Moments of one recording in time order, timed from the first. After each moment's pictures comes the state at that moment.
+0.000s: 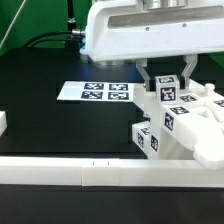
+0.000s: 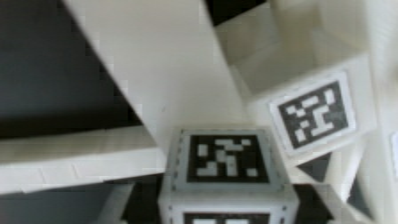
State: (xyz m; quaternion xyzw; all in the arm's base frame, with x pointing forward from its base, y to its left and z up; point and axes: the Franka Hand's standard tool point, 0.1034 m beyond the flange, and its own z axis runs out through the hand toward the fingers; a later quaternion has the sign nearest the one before) arm 0.623 0.049 0.116 -0.99 0.08 -0.09 0.06
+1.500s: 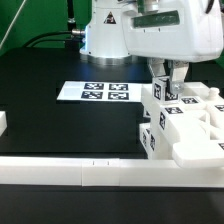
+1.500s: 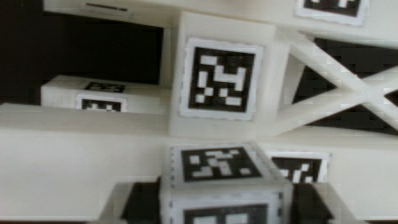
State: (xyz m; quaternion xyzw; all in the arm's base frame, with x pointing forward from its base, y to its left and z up) arm 0.620 0.052 0.114 -0.80 0.59 -0.03 0.11
